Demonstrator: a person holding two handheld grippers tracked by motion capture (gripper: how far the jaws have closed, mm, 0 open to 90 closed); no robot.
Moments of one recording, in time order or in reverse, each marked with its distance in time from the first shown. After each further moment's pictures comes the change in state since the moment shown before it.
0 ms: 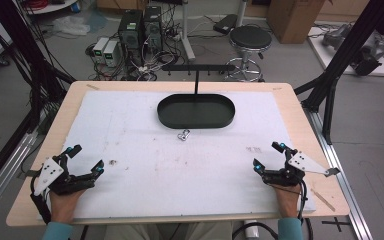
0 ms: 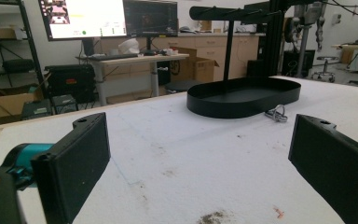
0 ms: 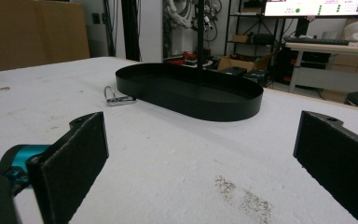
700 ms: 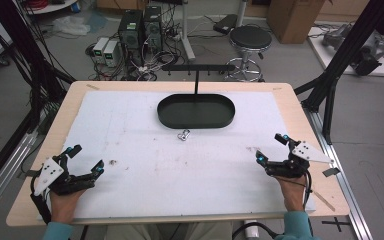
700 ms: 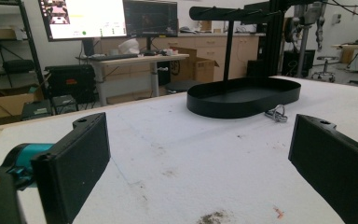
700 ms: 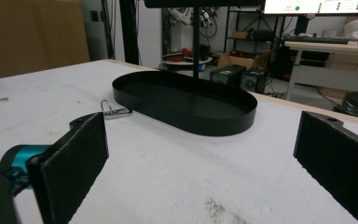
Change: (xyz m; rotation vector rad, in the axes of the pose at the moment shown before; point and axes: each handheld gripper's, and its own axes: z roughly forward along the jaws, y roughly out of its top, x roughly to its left) left arm 0.000 0.000 0.000 0.000 -0.001 0.001; right arm -0.007 0.036 0.005 0.030 0.005 0.003
